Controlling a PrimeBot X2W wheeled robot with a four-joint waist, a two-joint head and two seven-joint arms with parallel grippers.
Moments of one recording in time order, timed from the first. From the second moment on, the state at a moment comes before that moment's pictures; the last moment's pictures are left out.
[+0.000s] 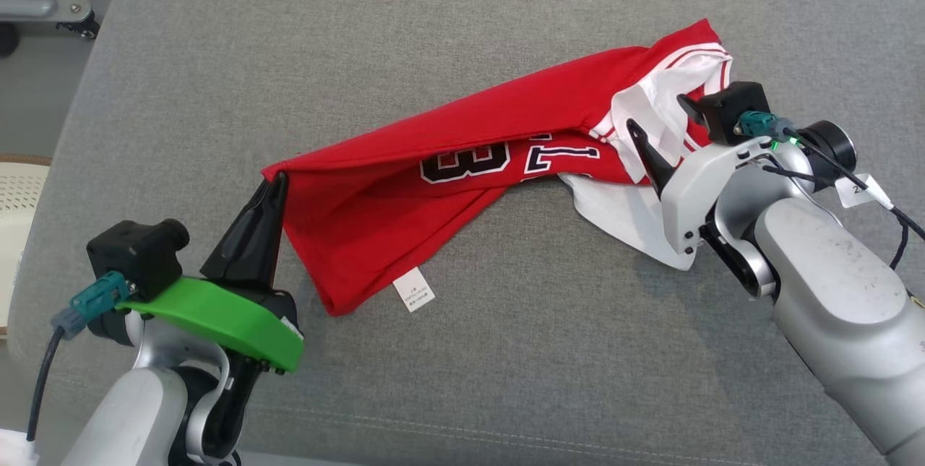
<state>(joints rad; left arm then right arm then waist) -0.21 0.31 -0.39 -0.16 -0.69 0.12 0.00 -0.58 -0.34 0.65 0.40 0.38 -0.08 0.11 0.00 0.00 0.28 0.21</state>
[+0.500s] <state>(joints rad) -0.16 0.30 -0.38 -0.22 -0.69 0.12 0.05 -0.64 -0.31 0.66 0.52 0.36 -0.08 0.13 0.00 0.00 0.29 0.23</state>
